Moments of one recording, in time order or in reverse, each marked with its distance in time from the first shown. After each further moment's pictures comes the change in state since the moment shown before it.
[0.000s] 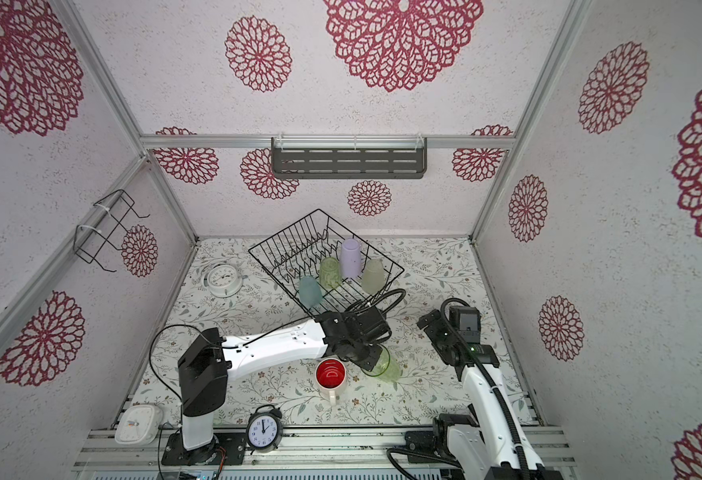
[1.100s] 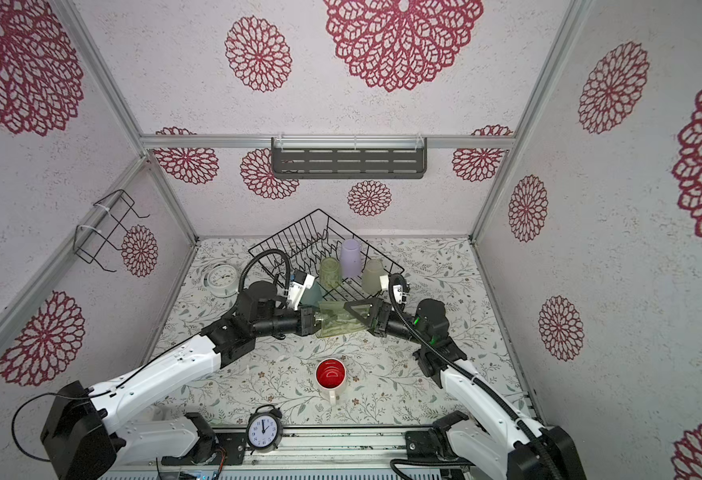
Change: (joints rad) left arm 0.421 -0.673 -0.706 0.809 0.520 -0.209; right arm 0.479 0.103 -0.046 1.015 -0.637 0.291
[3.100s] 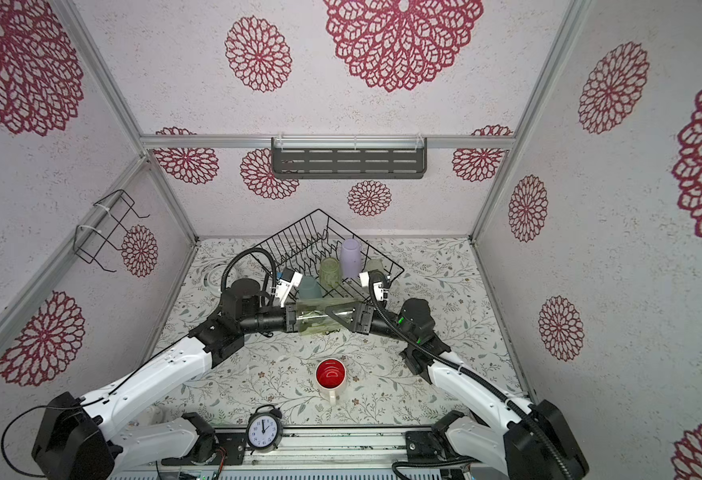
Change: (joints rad) left arm 0.097 -0.032 -0.047 0.014 0.185 -0.031; right arm 0.159 0.105 0.057 0.132 0.037 -0.055
